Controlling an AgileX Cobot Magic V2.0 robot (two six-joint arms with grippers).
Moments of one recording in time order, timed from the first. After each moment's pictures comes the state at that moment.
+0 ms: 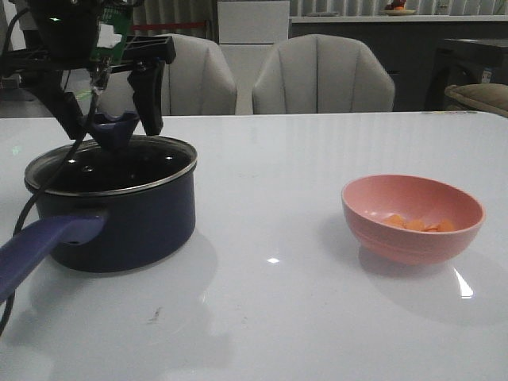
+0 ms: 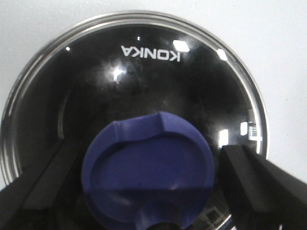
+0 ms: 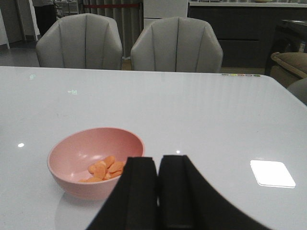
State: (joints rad) left arm -0.39 1.87 -1.60 -0.04 1.05 -0.31; right arm 0.14 -0.01 0.03 -0.07 0.08 0.13
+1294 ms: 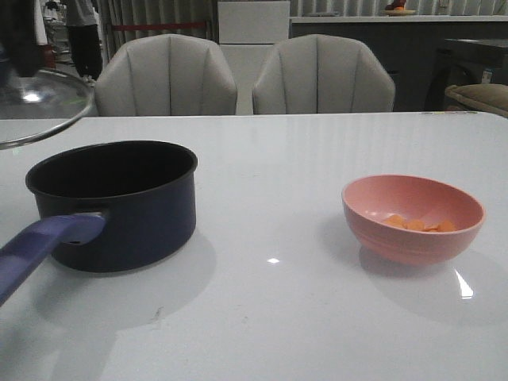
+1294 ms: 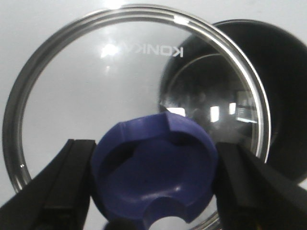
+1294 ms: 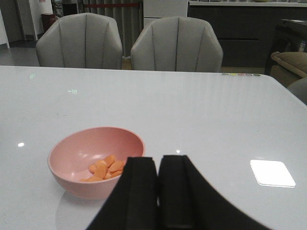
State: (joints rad) left arm -0.20 1.54 -1.39 0.05 1.05 -0.13; right arm 0.14 -0.01 0.03 -0.07 0.08 0.13
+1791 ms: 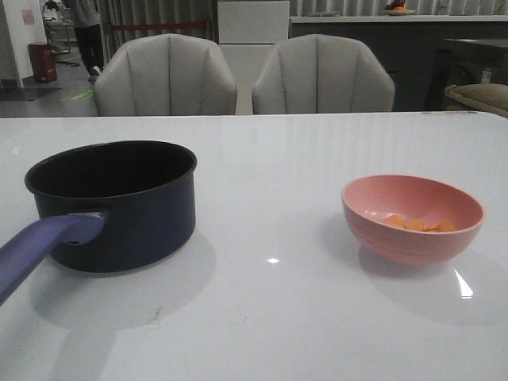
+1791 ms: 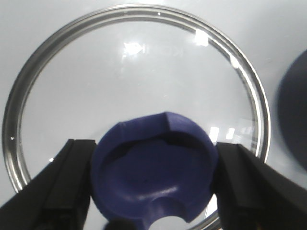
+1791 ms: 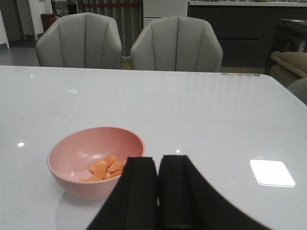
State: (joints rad) left arm 0.15 1.48 -1.05 -0.06 0.80 0.00; right arm 0.14 -0.01 0.03 -0.07 0.08 0.13
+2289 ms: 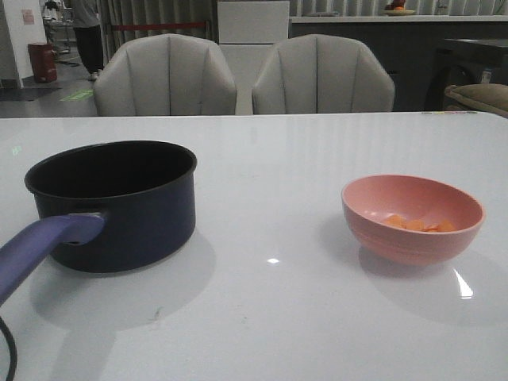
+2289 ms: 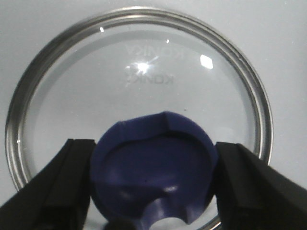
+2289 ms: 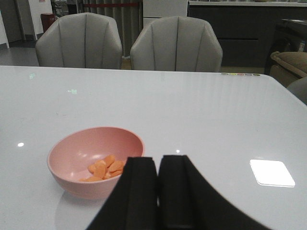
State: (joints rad) left arm 0.18 1.67 -0.99 -0.10 0.71 0.00; right arm 0.14 -0.01 0.03 -0.07 0.08 0.13
